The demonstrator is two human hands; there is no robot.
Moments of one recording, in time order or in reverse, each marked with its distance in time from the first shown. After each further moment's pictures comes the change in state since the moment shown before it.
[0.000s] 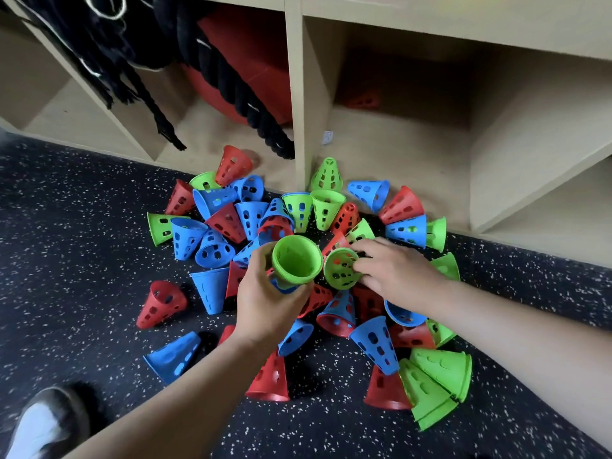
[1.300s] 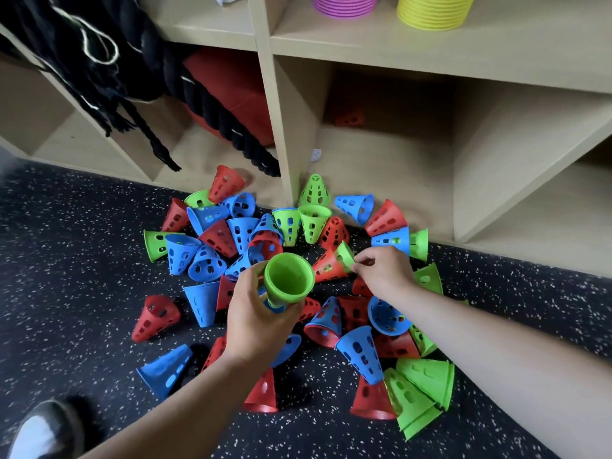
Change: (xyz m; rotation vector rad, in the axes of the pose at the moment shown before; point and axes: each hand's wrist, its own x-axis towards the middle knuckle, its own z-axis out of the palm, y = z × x) left_hand -0.014 0.006 0.007 0.121 0.038 0.056; right_hand 0.012 0.014 0.013 0.540 0.089 0.863
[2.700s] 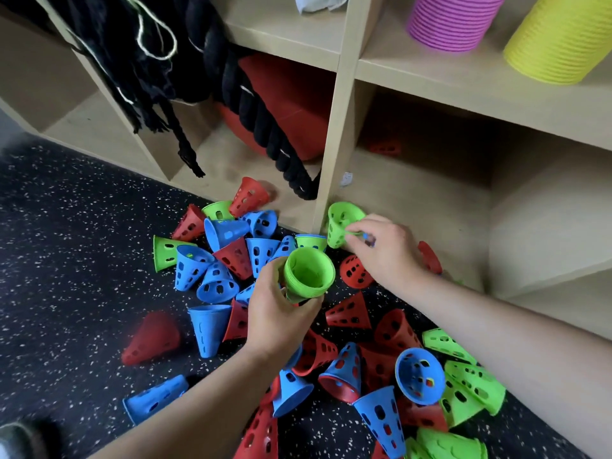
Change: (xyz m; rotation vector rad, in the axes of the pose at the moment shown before) left_hand 0.072 -0.004 0.011 -0.140 0.054 -0.079; right_hand 0.073 -0.086 -0.003 -0.011 0.185 -0.525
